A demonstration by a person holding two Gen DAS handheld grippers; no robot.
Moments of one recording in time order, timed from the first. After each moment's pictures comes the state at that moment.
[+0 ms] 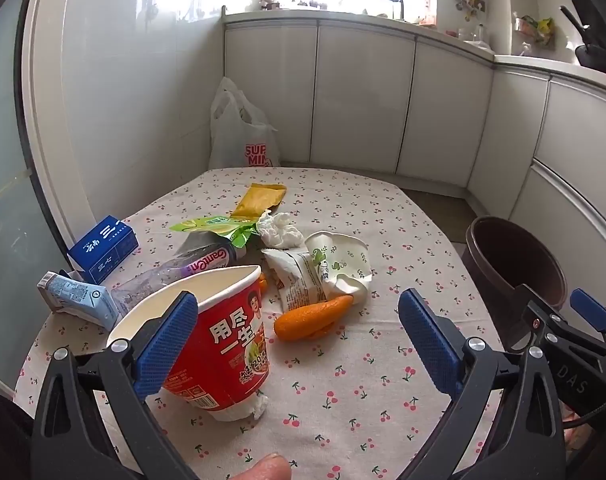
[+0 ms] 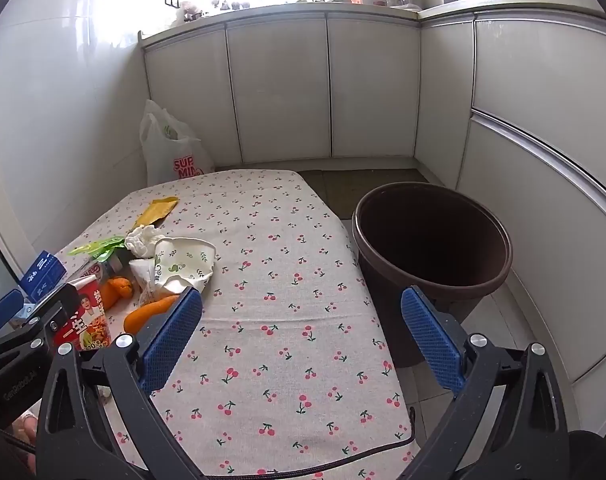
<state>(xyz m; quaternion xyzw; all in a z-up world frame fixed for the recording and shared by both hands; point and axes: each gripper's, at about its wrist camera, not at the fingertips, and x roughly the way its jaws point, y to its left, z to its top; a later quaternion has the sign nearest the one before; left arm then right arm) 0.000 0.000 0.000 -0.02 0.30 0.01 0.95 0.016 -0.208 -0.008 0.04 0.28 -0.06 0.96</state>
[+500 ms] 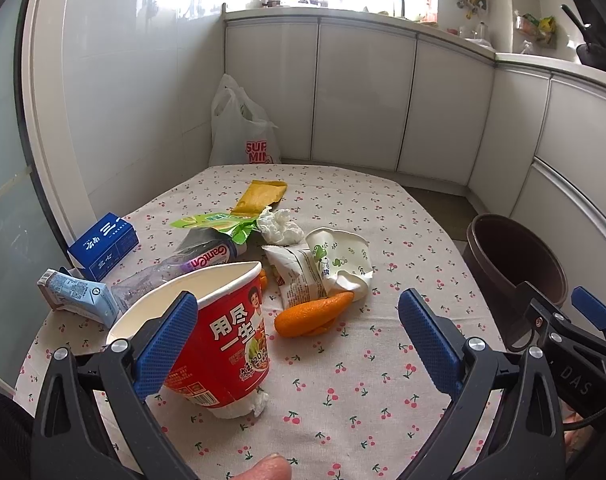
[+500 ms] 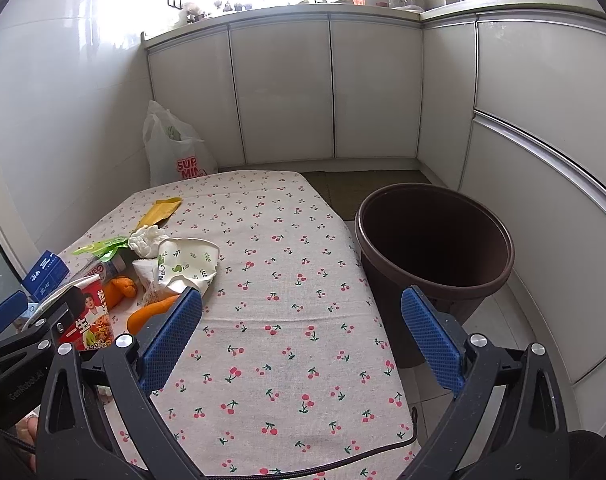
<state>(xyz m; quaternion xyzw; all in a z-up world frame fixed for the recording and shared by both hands) -0.002 -0.001 -0.002 -0.02 0.30 0.01 0.95 0.013 -0.205 -0.007 0.04 0.28 -0.05 0.96</state>
